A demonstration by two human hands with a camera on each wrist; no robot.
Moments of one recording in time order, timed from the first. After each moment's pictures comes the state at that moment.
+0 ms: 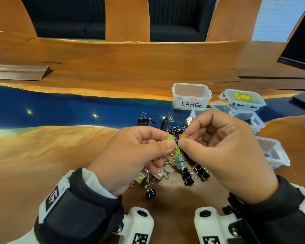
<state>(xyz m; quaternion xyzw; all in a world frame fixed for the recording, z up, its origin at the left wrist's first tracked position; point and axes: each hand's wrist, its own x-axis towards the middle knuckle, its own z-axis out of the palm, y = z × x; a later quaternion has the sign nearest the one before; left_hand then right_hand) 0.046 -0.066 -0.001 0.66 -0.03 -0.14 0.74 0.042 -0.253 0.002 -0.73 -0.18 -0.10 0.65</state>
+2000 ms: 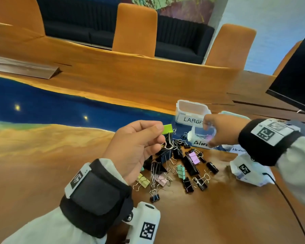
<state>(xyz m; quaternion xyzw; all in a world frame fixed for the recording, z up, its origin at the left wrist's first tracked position) 0.055 -0.051 0.007 0.46 0.06 -0.06 0.88 0.162 -0.300 0.035 -0.99 -0.07 0.13 -0.06</state>
